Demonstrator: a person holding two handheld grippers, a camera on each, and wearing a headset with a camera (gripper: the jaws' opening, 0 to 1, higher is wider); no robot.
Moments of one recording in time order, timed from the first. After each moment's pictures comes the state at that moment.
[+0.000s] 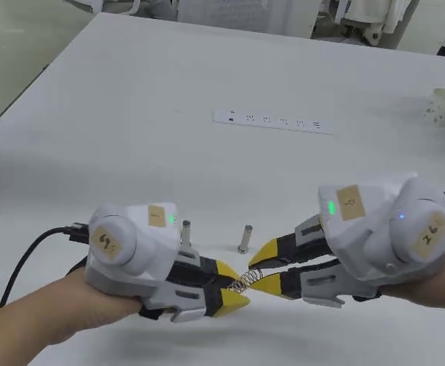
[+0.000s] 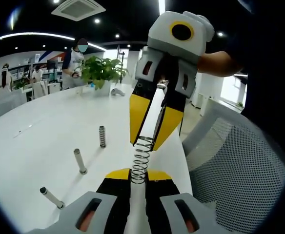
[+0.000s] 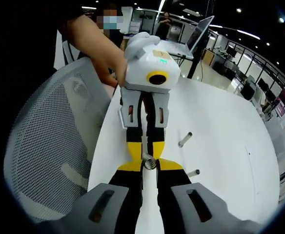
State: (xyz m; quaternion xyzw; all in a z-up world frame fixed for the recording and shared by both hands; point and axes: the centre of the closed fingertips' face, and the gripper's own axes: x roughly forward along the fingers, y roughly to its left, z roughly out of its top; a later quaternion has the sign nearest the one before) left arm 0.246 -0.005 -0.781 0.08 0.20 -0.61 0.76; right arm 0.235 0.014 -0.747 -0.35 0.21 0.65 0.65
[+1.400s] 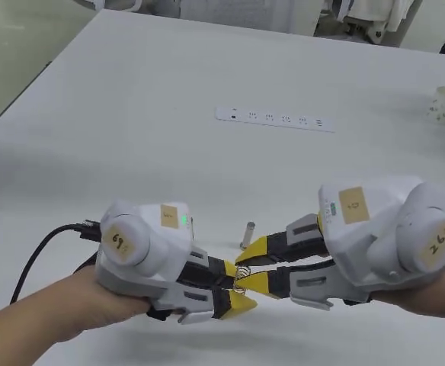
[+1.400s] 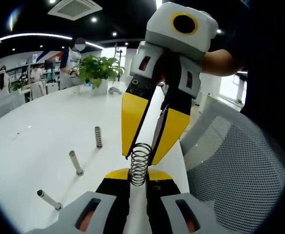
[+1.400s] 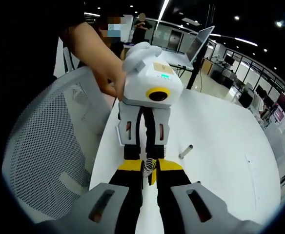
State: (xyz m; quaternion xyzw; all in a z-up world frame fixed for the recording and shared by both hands) left arm 0.239 -0.013 -0.780 0.10 0.20 -0.62 0.76; right arm 0.229 0.031 -0.738 -0.32 0.18 0.65 0.66
